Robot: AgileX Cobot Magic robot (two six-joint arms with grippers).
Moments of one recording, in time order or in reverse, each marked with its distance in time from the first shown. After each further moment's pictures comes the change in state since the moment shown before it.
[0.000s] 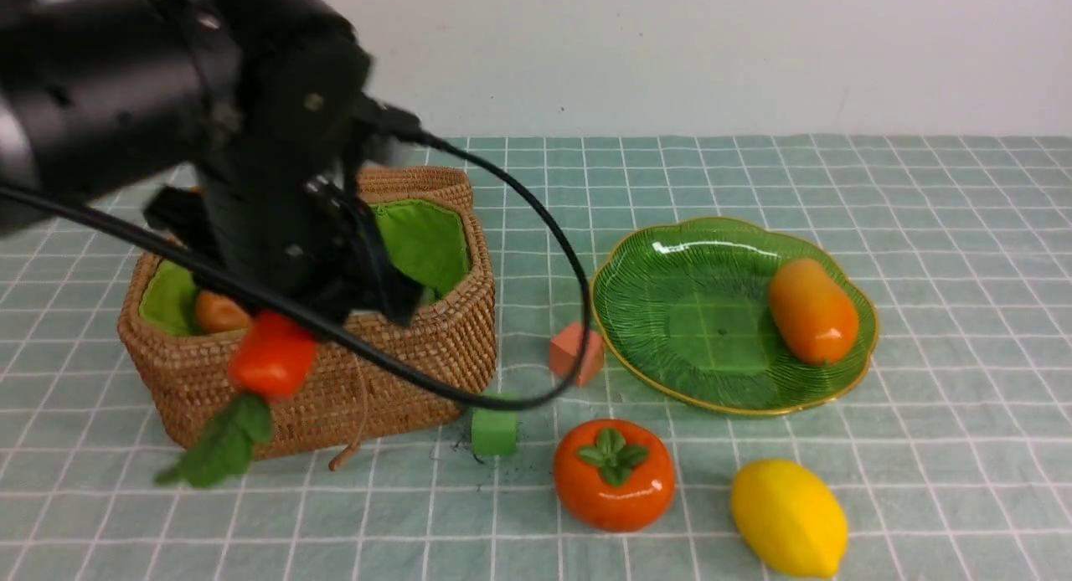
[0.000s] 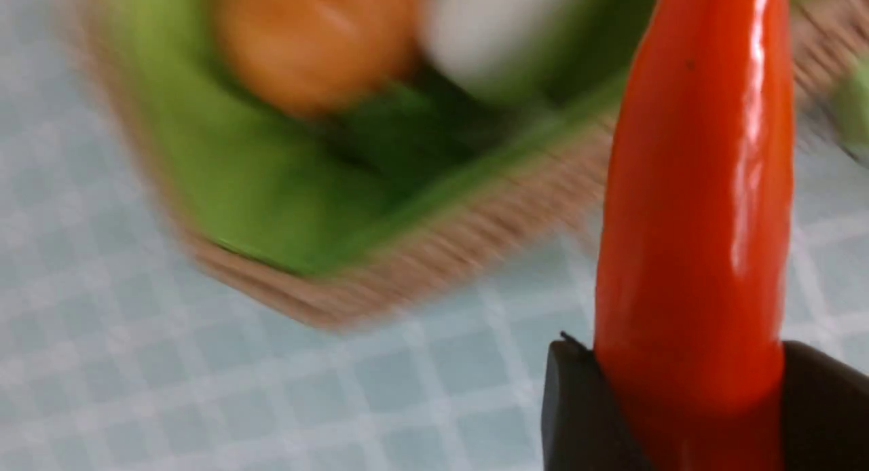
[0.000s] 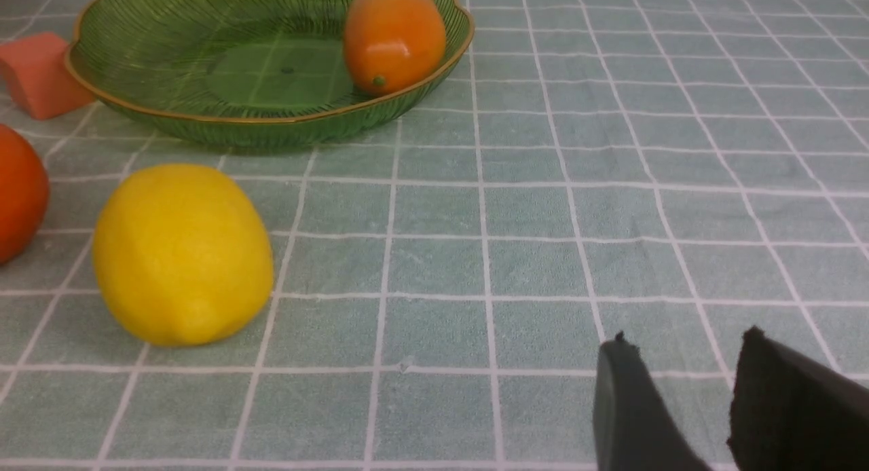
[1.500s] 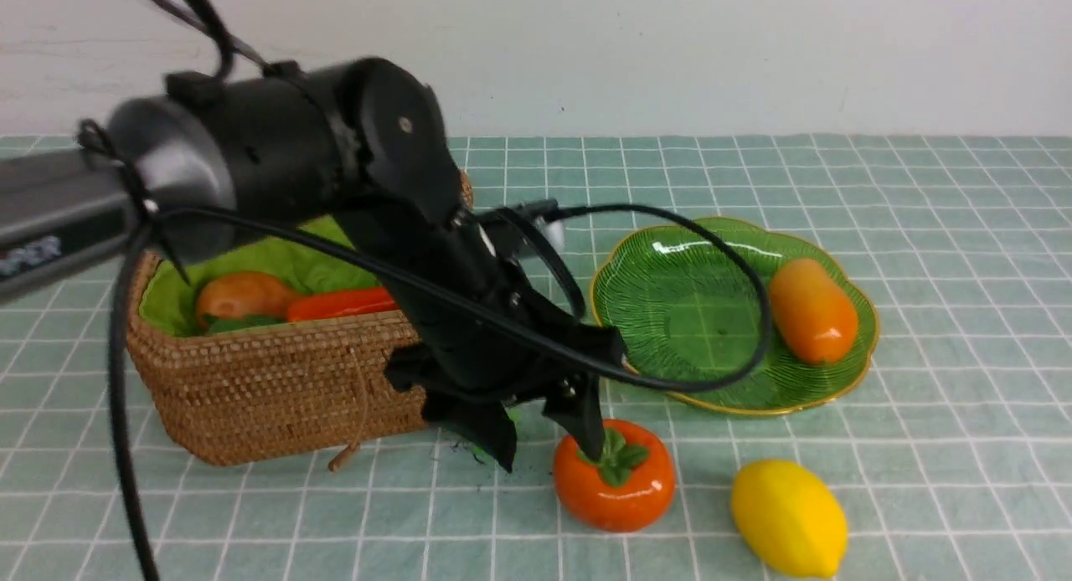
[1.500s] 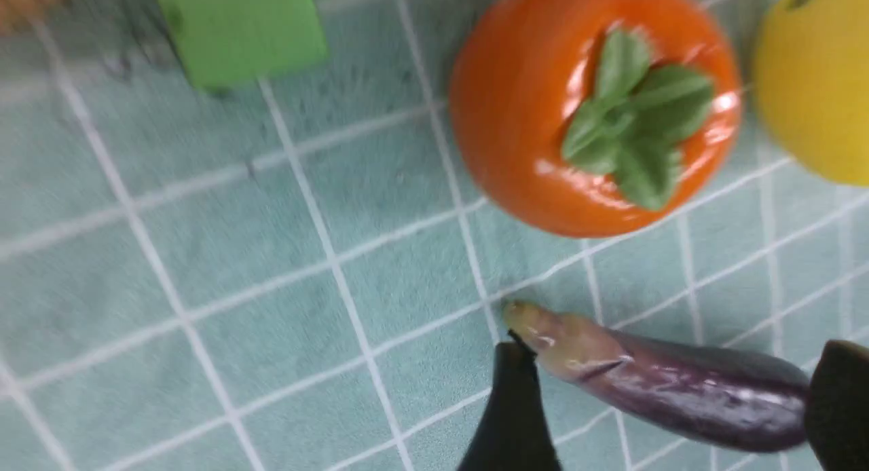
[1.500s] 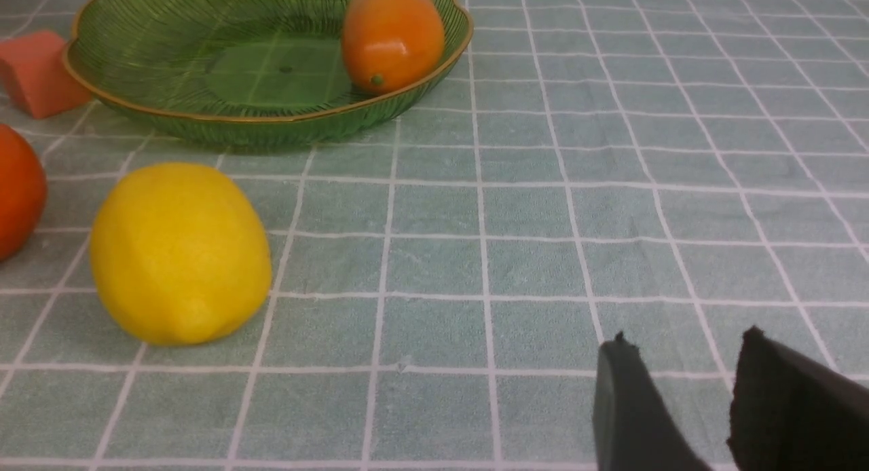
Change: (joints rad) right arm 0.000 0.000 0.000 -0.003 0.000 0.000; left arm -0.042 0.258 -0.003 -0.792 -0.124 0.069
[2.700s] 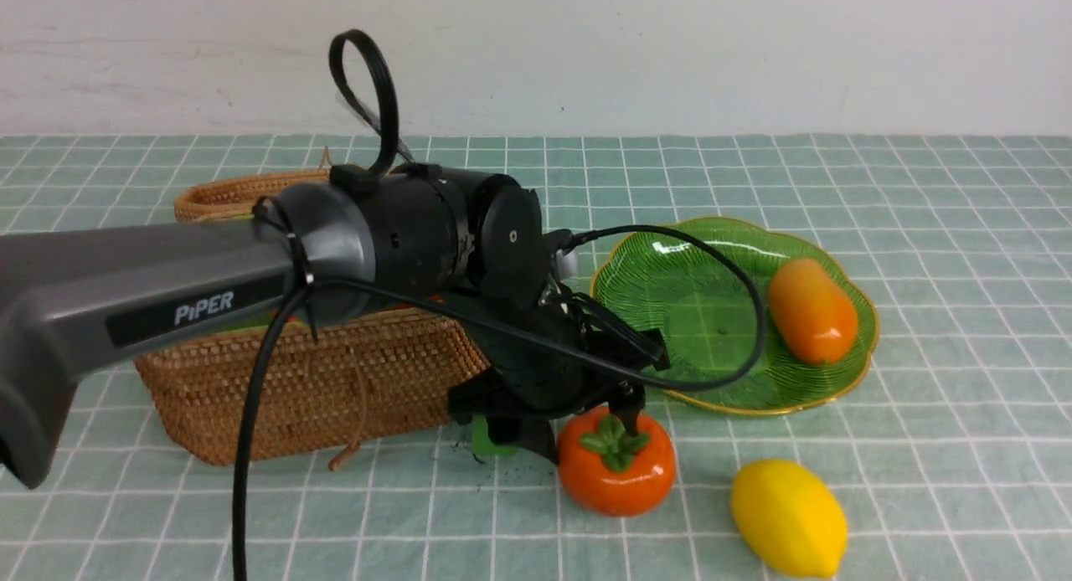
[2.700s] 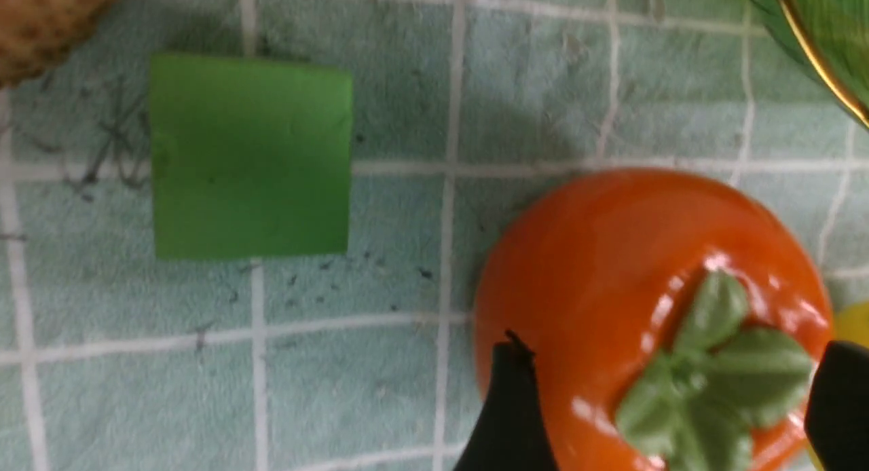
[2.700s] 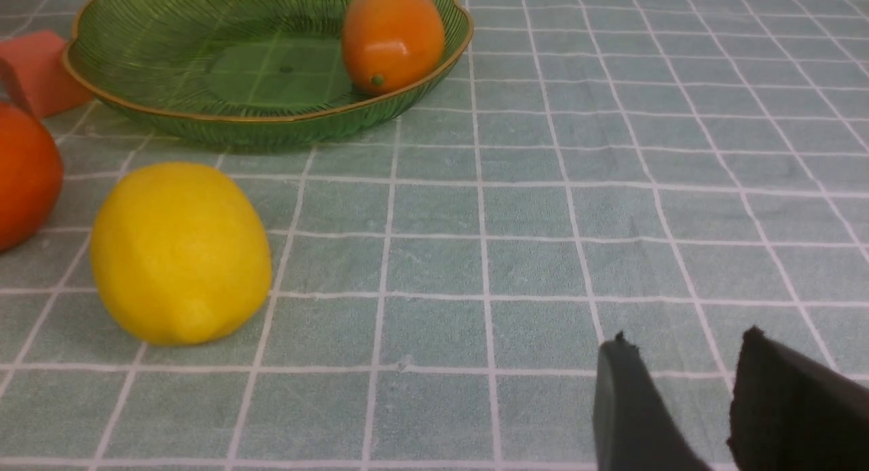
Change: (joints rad) right arm 0.000 0.000 0.000 0.000 0.000 0.000; left arm -0.060 0.121 -0.004 0.124 -0.306 -0.369
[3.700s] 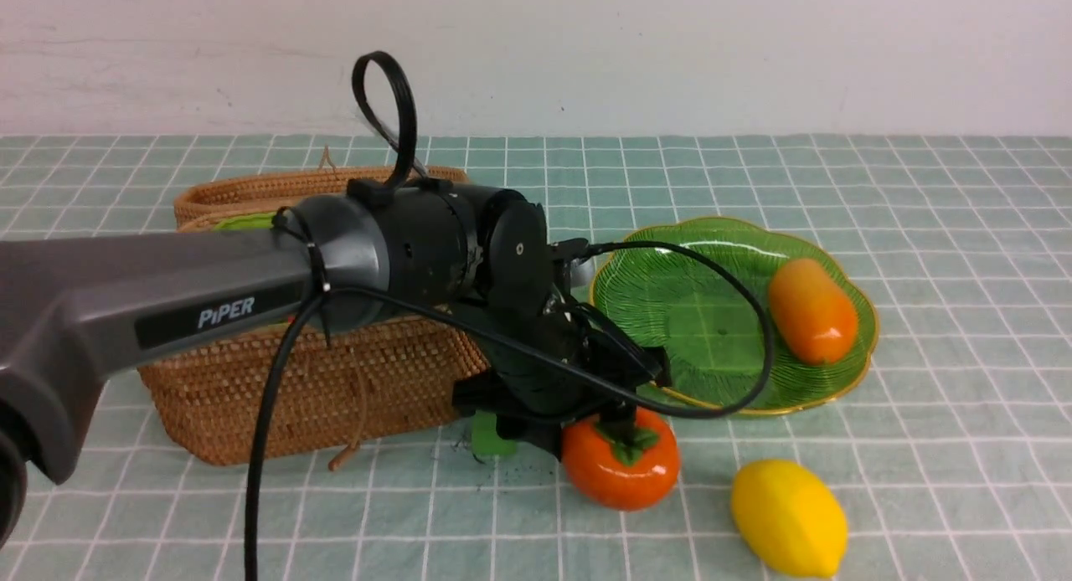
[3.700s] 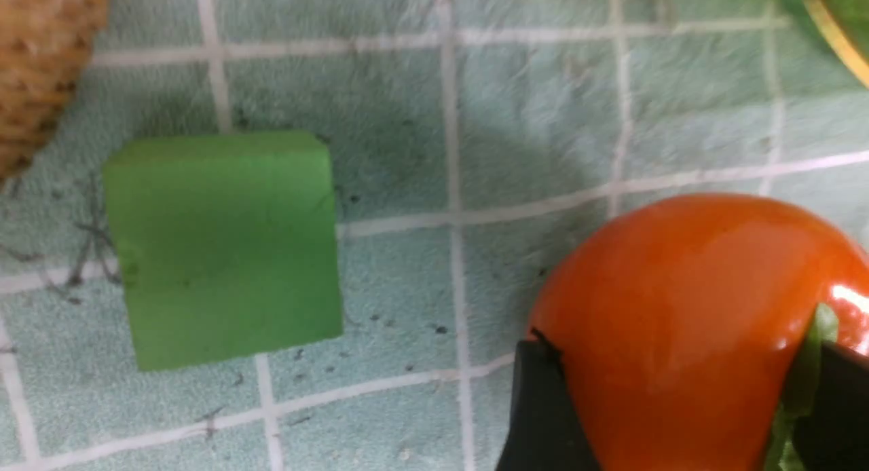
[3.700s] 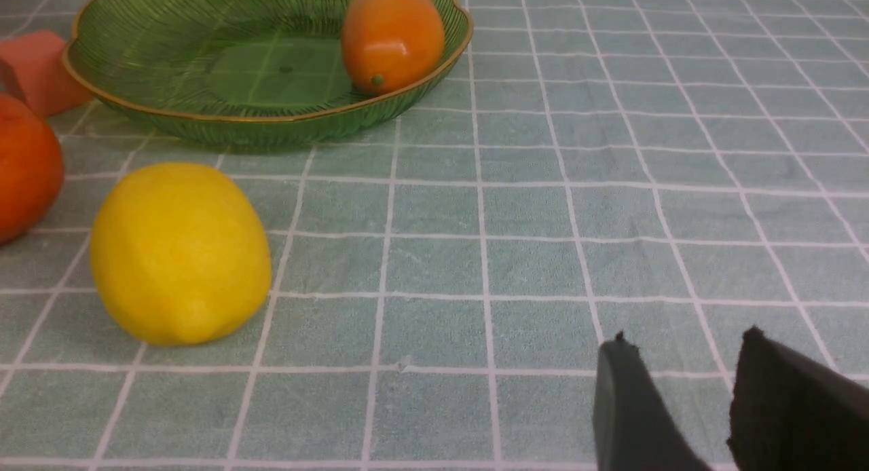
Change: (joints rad) right arm 0.000 0.000 0.000 0.000 0.000 0.000; left arm 0.000 0.011 -0.003 0.004 -0.023 0.128
